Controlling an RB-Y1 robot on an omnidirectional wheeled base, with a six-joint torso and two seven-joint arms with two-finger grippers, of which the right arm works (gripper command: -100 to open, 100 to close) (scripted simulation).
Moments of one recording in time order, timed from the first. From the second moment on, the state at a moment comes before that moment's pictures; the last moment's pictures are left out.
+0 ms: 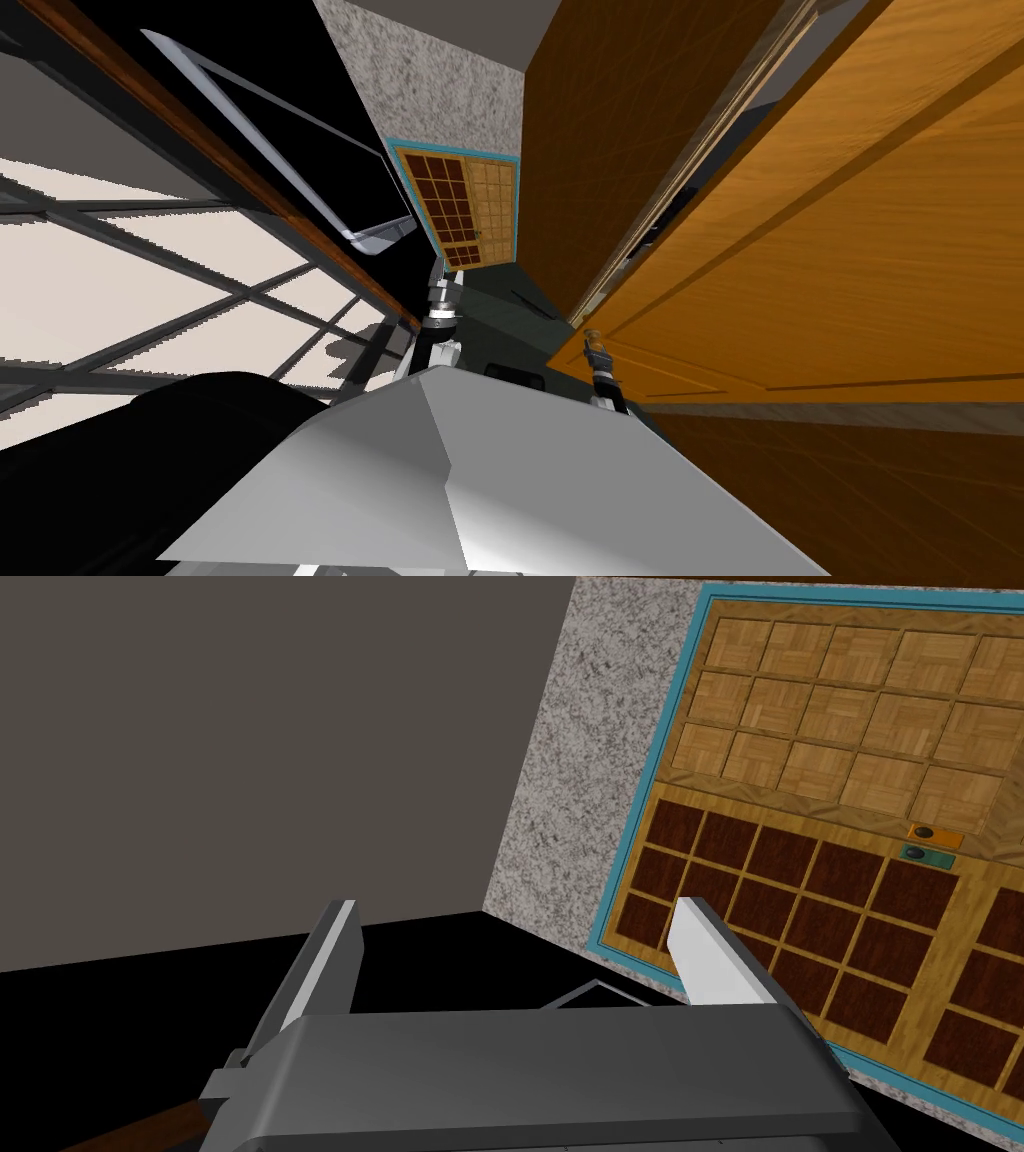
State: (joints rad) arm 0.04 -0.42 0.28 -0.71 -0.50 -0.90 -1.68
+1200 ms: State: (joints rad) arm 0.09 -0.48 0.36 -0.72 -0.45 -0.98 -1.77
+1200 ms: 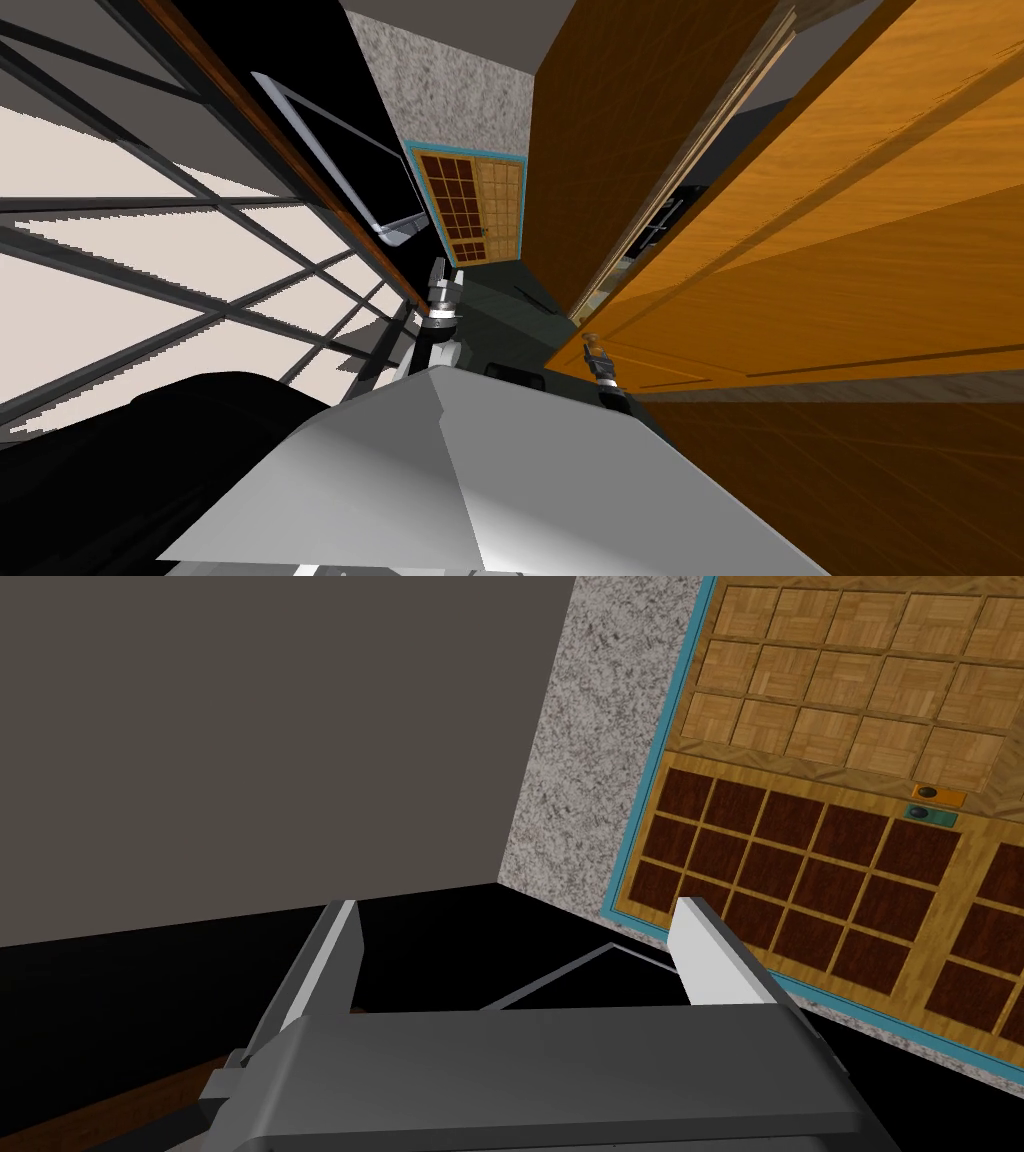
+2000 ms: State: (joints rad) arm 0.09 -0.48 0.37 -0.71 -0.44 -0.99 -1.77
